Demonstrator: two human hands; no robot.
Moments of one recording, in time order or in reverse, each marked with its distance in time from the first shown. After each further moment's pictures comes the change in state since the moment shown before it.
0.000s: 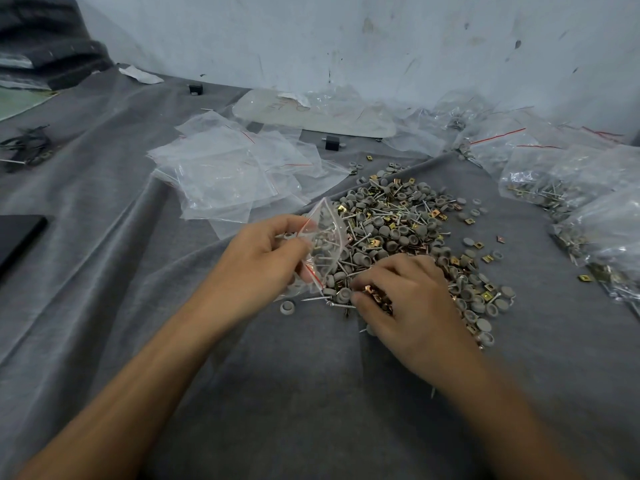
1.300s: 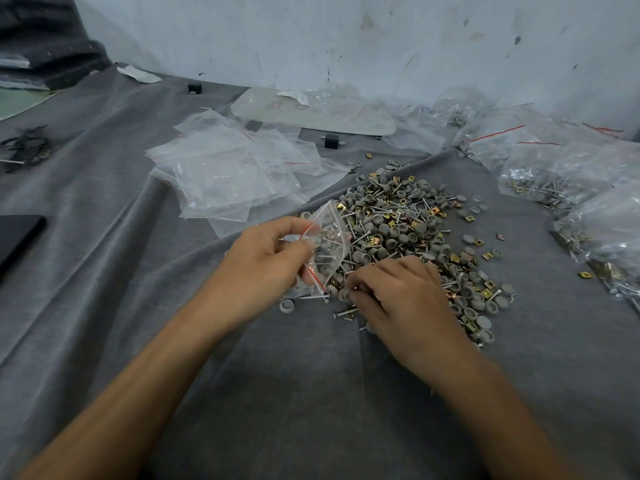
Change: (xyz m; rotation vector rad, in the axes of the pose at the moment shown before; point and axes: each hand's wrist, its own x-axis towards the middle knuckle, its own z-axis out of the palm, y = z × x) left_hand -0.002 0.000 0.001 0.045 -0.047 -0.011; right_hand 0.004 -0.010 -0.002 -0.112 -0.126 0.020
